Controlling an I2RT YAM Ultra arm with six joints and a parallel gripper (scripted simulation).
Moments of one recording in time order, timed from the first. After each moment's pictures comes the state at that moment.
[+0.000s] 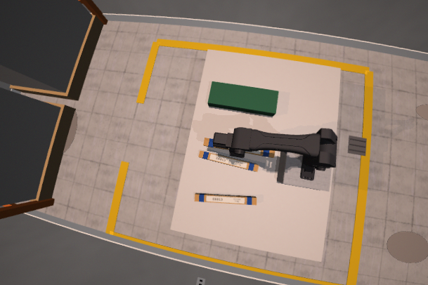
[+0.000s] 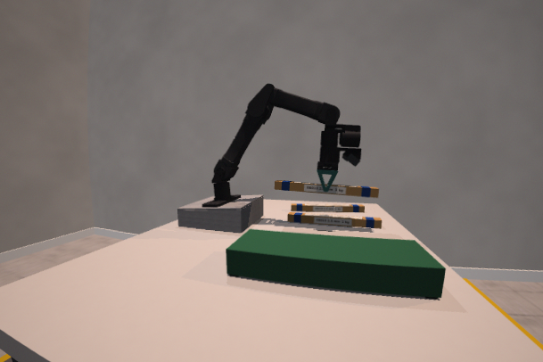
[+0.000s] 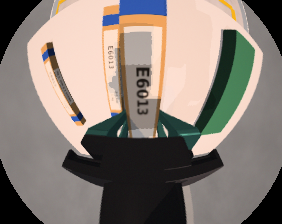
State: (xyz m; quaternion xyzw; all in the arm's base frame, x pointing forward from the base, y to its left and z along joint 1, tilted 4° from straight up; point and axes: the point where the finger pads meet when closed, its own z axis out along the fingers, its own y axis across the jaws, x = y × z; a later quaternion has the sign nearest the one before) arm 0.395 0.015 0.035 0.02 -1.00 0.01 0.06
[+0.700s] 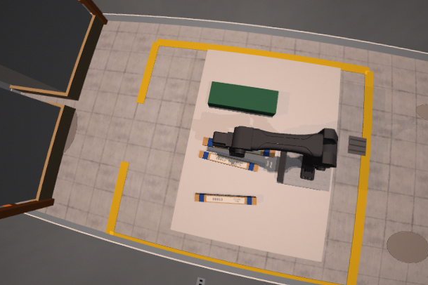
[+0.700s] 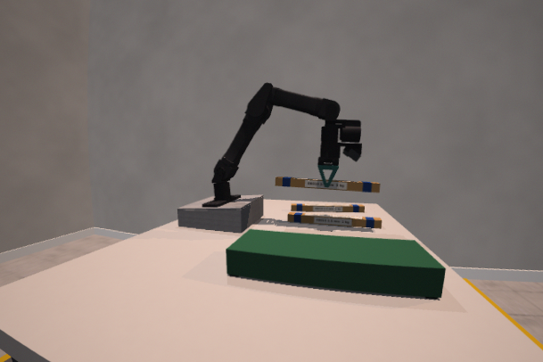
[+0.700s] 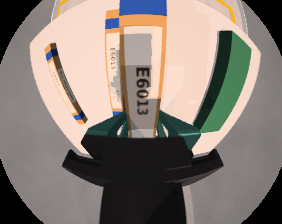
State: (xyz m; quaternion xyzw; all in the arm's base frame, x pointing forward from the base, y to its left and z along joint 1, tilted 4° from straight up) arm 0.399 0.015 0.050 0.02 -1.00 0.01 0.06
